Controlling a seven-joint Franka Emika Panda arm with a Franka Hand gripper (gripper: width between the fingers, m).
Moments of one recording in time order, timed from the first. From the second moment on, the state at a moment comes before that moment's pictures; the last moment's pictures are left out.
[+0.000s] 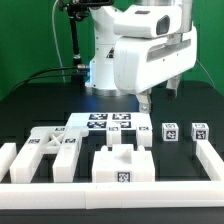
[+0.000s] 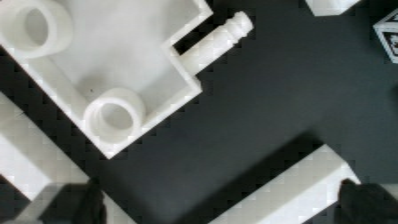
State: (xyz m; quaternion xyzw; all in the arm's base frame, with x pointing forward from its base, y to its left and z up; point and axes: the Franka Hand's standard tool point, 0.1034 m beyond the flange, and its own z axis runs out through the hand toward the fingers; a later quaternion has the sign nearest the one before) arm 0.564 0.058 0.115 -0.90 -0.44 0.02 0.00
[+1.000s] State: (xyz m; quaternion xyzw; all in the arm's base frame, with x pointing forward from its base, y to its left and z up) arm 0.561 0.011 0.090 -0.94 -0.33 0.03 0.03
